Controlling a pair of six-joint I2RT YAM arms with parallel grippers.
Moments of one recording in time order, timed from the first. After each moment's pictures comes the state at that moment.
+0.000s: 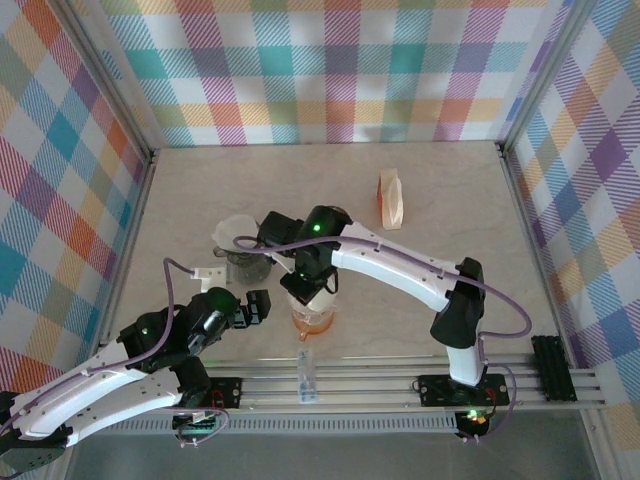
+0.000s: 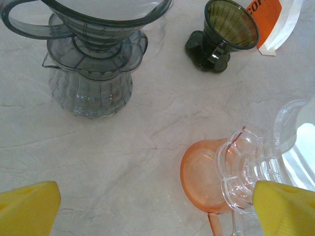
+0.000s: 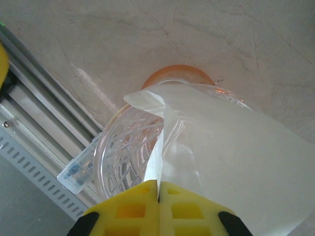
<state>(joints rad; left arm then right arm) -1.01 0.57 0.68 -0.89 -0.49 -0.86 1.13 1.92 1.98 -1.45 -0.01 0.22</state>
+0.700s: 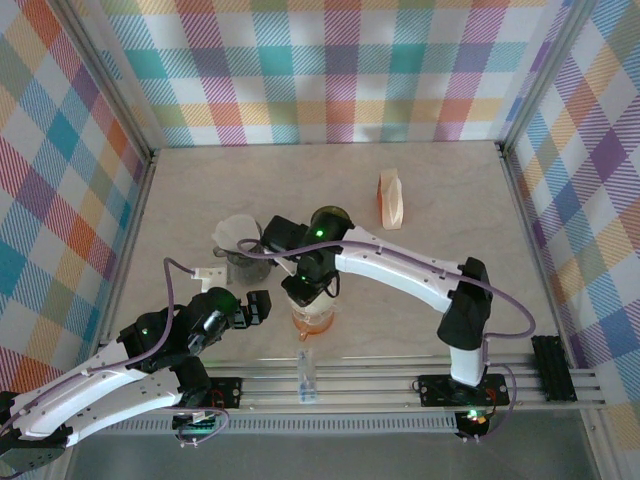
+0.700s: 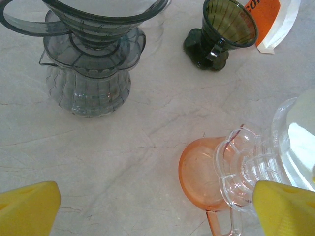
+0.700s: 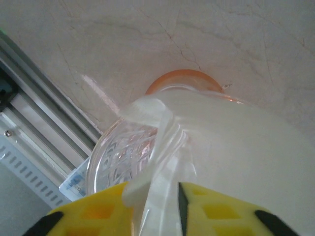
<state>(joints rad) -1.01 0.57 0.68 -0.89 -0.48 -0.86 1.13 1.86 1.86 -1.34 -0.03 0.24</state>
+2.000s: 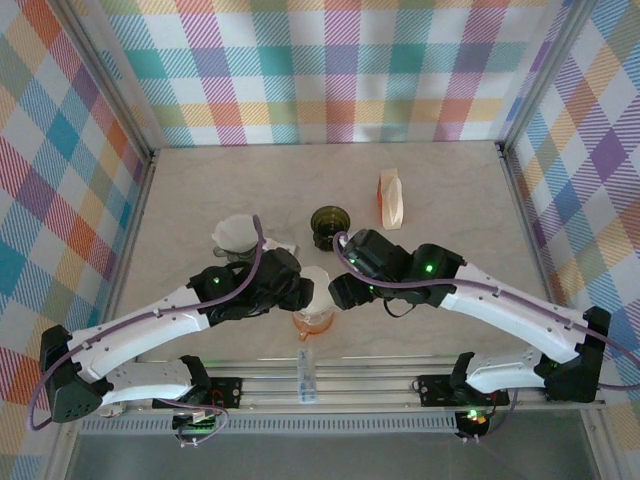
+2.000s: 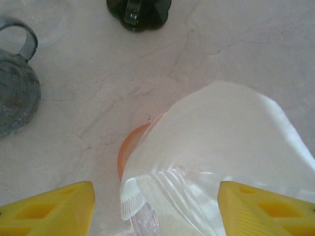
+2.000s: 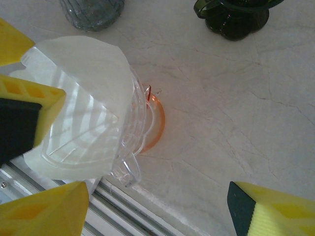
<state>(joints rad) -1.01 1.12 1.00 -0.83 -0.25 -0.69 1.07 1.24 1.27 -1.02 0.15 0.47</state>
